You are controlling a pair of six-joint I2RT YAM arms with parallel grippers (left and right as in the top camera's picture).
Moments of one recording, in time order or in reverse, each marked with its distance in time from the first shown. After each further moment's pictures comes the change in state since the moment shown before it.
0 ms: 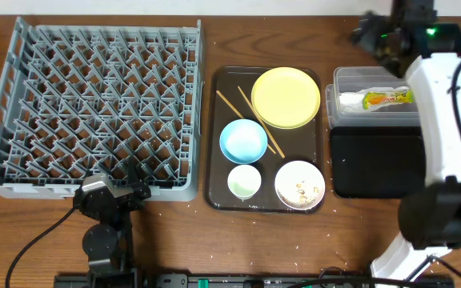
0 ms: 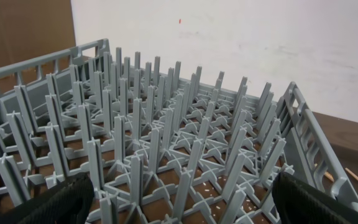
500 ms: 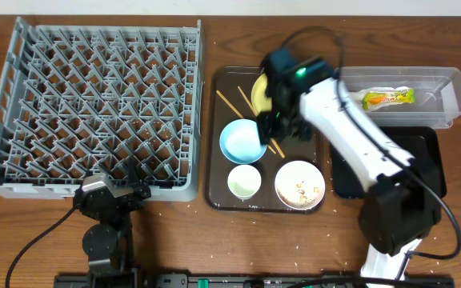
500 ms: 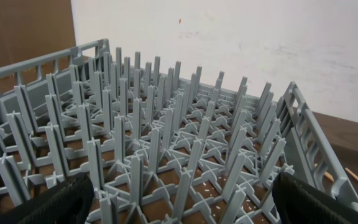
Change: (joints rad) left arm 0.000 0.000 0.000 0.000 0.000 0.000; right arm 0.425 0.076 -0.241 -0.281 -0.125 -0.101
